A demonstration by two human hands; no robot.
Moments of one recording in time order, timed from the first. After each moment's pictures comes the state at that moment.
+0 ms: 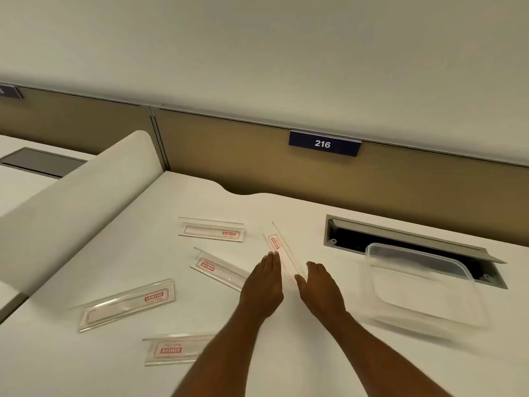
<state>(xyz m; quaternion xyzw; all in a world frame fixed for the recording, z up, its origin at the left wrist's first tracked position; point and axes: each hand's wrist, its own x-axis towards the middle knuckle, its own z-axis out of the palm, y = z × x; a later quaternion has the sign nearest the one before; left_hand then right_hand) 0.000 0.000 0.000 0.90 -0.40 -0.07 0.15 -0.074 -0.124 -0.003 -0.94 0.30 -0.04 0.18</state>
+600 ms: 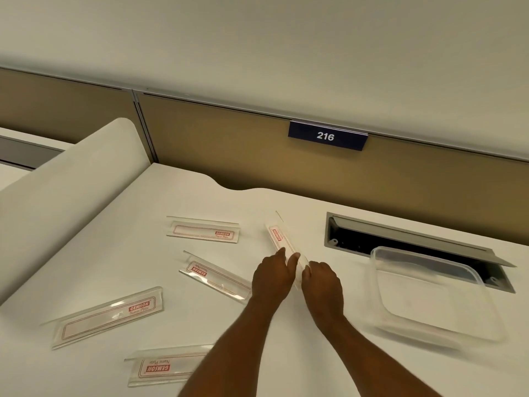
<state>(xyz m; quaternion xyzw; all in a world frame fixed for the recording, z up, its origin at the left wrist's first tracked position) 0.025 -0.056 0.004 0.91 -0.24 -0.11 0.32 -0.053 -0.134 -0.015 -0.92 0.33 -0.13 0.16</state>
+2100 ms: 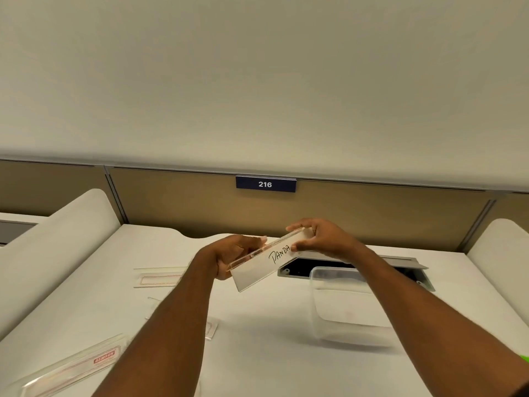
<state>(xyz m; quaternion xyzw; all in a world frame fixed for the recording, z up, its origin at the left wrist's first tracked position) 0.029 -0.067 0.186 0.63 -0.20 -0.58 0.48 -0.116 -0.266 0.193 -0.88 0.12 -0.08 0.46</state>
